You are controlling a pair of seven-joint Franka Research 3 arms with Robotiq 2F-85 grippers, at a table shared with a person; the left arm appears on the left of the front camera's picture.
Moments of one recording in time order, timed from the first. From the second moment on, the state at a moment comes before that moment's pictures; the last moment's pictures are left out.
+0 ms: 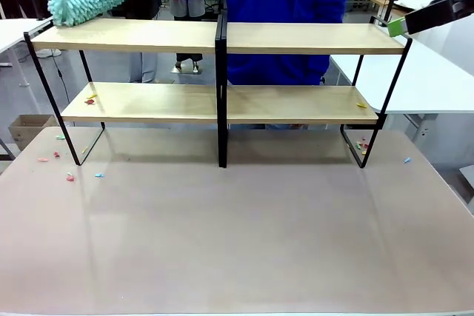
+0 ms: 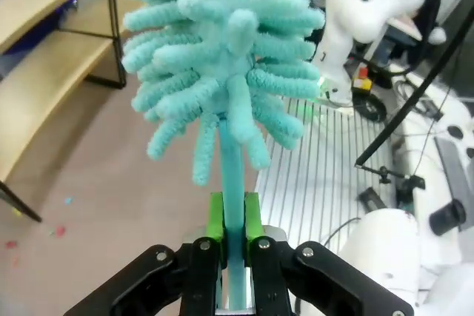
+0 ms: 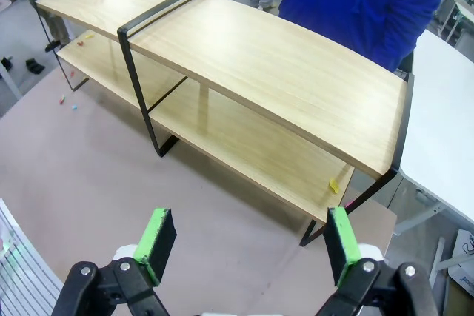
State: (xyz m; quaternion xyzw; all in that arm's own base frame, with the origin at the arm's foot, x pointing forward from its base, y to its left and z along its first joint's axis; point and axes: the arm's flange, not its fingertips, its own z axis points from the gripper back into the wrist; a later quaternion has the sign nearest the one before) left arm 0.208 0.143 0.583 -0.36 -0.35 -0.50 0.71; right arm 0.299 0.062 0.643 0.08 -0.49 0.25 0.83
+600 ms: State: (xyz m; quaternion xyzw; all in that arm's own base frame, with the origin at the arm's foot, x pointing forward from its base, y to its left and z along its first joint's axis) left arm 0.198 0.140 0.588 -0.34 -0.36 -0.52 0.70; right arm 0.299 0.062 0.643 0.08 -0.49 0.25 0.83
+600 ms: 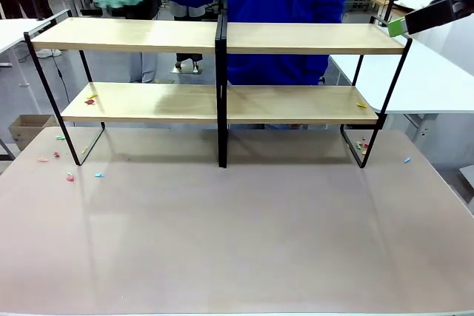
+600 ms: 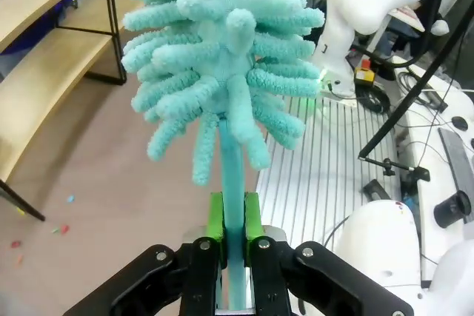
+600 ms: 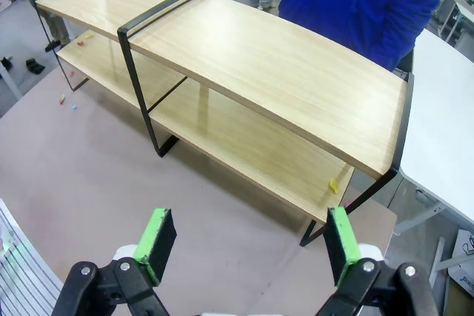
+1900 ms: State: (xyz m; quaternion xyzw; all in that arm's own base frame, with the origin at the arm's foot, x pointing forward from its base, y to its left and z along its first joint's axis) left arm 0.199 0.140 0.584 -0.34 -0.35 -0.51 0.71; right arm 0.299 0.062 0.643 0.08 -0.49 0.25 0.83
